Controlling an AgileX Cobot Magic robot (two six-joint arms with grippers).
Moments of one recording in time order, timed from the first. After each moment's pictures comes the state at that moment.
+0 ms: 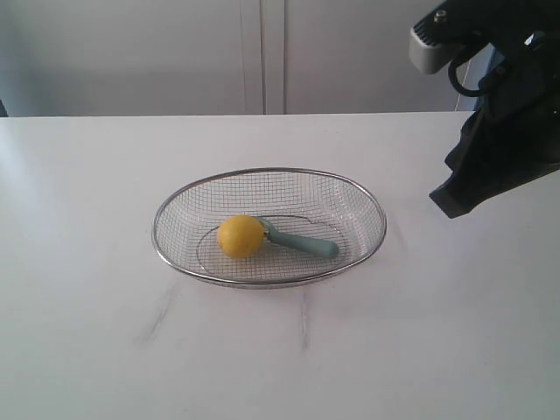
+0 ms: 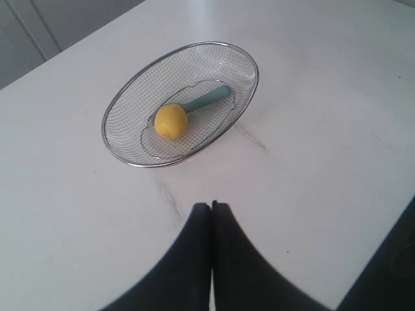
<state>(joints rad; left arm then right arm) -0.51 0.49 -1.05 -0.25 1.20 0.35 0.49 1.17 -1.12 -0.13 0.96 -0.24</state>
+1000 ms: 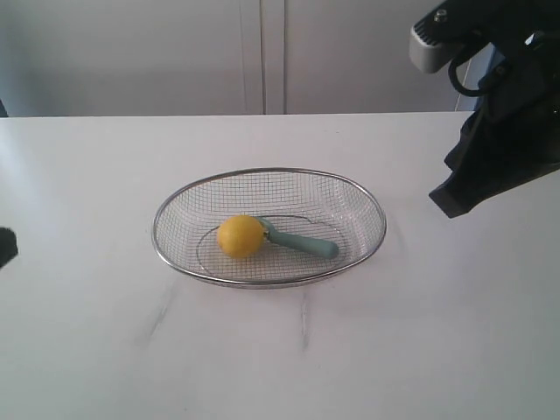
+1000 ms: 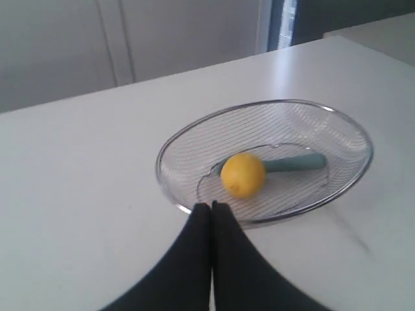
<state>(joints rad) -0.51 0.49 -0.27 -0.30 0.11 0.26 0.49 1.17 -1.12 -0.13 0.96 -0.24</state>
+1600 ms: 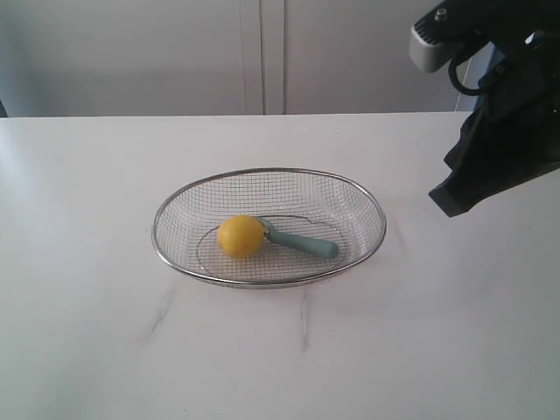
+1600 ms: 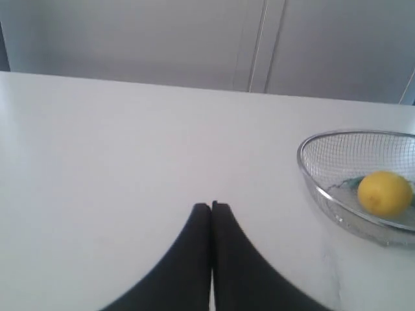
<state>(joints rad) -0.13 0.09 0.02 -0.25 0.12 0.09 0.49 1.17 -1.12 -0.13 0.96 -0.24</state>
